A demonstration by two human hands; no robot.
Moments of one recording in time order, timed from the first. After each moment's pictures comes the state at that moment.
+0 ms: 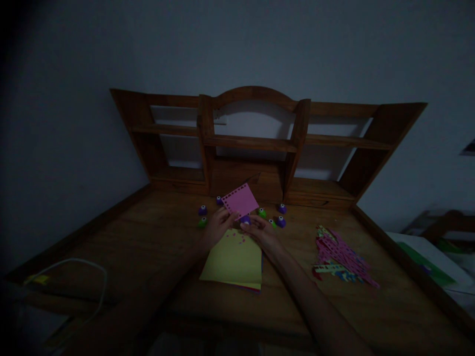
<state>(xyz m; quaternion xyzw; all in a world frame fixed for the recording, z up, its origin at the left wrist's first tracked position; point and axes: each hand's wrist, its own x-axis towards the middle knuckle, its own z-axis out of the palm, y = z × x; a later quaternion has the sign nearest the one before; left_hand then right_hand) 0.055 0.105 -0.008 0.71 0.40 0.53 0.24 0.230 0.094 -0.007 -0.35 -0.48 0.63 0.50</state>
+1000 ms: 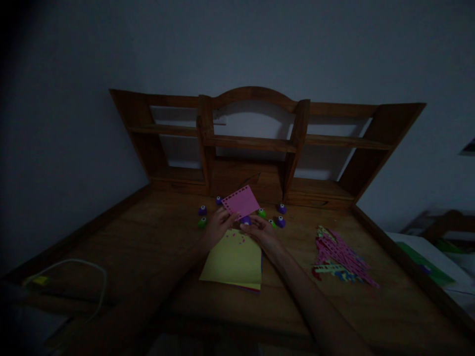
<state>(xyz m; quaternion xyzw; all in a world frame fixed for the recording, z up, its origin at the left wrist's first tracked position) 0.056 0.104 -0.007 0.70 0.42 0.53 0.23 0.231 0.091 -0.004 -0.36 -0.48 0.63 0.50</state>
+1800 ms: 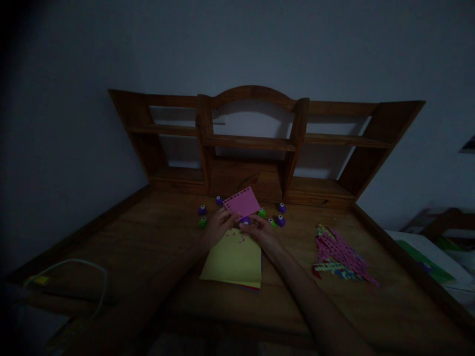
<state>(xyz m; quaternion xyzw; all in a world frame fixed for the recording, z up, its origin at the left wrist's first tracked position) 0.056 0.105 -0.009 0.72 0.40 0.51 0.23 0.230 0.094 -0.009 -0.35 -0.49 0.63 0.50</state>
